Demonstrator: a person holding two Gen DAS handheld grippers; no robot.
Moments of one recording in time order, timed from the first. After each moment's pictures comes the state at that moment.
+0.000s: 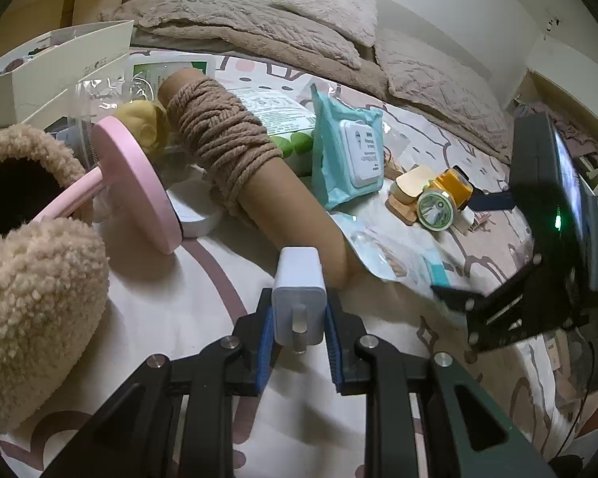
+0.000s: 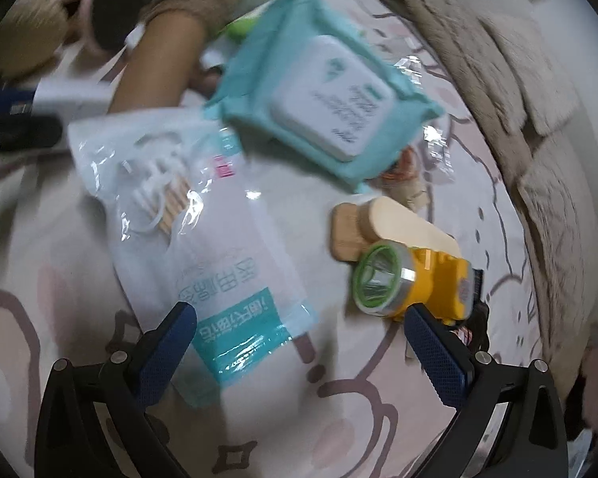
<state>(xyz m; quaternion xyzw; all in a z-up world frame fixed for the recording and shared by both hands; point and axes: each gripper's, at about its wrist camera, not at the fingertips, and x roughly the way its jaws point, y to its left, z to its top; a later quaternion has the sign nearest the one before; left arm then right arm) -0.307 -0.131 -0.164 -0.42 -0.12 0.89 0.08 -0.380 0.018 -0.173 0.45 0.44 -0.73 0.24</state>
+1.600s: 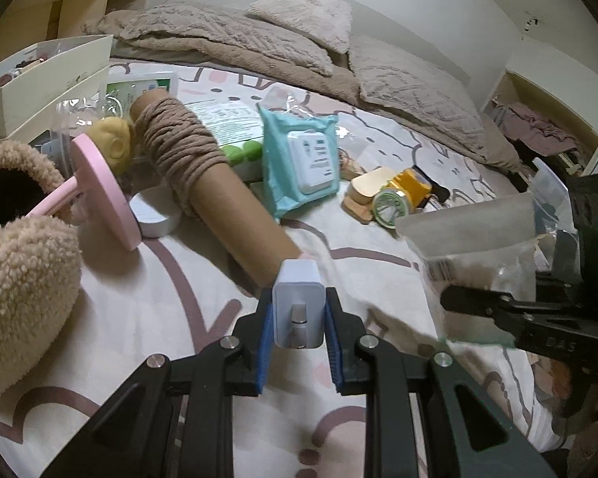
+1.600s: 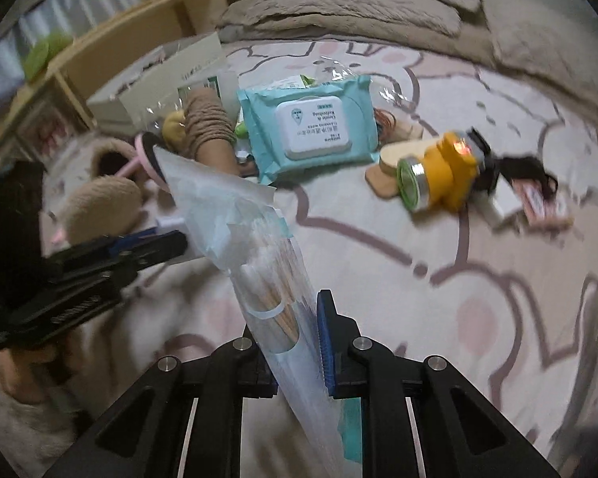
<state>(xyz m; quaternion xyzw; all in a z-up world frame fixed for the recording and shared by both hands) -0.286 -0.103 -0.147 -0.40 -0.12 0.90 0.12 -0.322 0.100 -0.117 0.50 0.03 -0.82 0.29</state>
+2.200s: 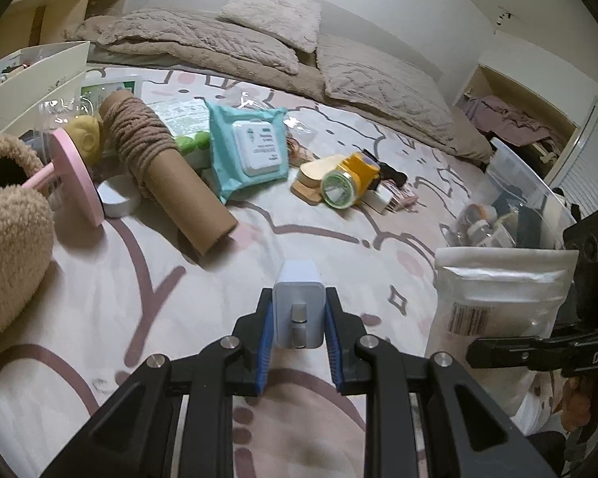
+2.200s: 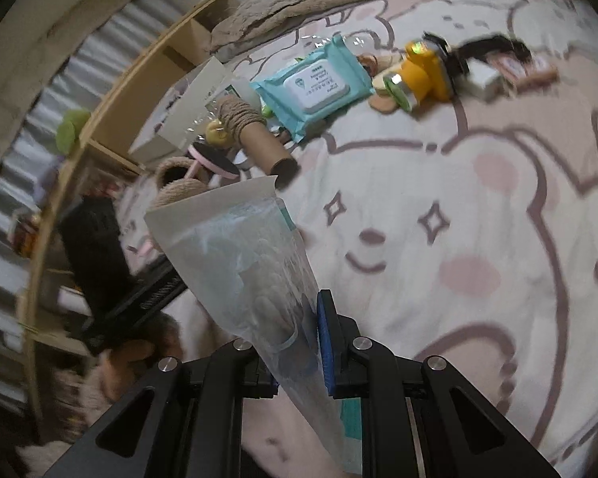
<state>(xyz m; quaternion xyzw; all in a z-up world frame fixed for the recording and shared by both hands) -0.249 -0.070 -0.140 -0.40 -0.13 0.90 0.16 -0.254 0.158 -0.116 0.55 -0.17 -0.75 0.33</state>
